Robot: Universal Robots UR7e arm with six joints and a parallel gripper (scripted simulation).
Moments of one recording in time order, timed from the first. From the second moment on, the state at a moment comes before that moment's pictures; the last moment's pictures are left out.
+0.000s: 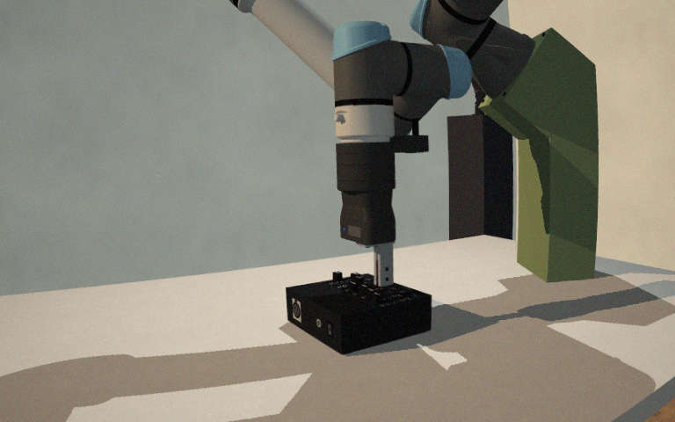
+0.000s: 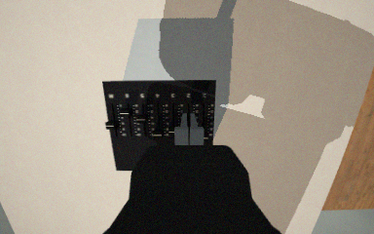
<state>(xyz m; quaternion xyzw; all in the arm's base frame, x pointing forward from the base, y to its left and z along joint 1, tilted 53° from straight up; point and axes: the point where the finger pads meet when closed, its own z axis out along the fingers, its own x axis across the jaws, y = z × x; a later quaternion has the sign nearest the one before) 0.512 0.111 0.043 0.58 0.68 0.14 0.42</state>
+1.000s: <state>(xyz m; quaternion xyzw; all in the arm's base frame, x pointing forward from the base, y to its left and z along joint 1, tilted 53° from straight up) 0.490 0.118 0.061 0.58 0.68 0.14 0.42</state>
